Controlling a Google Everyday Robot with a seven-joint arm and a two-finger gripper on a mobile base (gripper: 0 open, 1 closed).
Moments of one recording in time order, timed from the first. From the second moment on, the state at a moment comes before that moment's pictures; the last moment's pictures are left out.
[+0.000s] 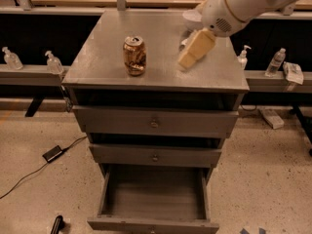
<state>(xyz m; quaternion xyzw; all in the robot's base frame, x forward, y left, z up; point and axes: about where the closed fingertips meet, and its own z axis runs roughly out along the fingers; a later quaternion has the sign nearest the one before) 0.627 -0.097 0.985 -0.56 0.73 0.02 0.39</state>
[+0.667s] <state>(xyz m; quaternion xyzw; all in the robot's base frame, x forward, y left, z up) 0.689 0.027 1.009 -0.49 0.67 0.24 0.50</state>
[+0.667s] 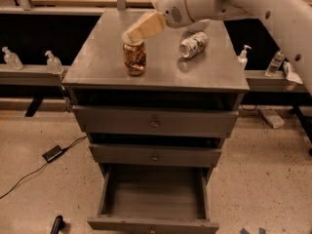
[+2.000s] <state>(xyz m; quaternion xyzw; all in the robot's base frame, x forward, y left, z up) 0.730 0.084 0.922 -0.45 0.69 0.23 0.51</state>
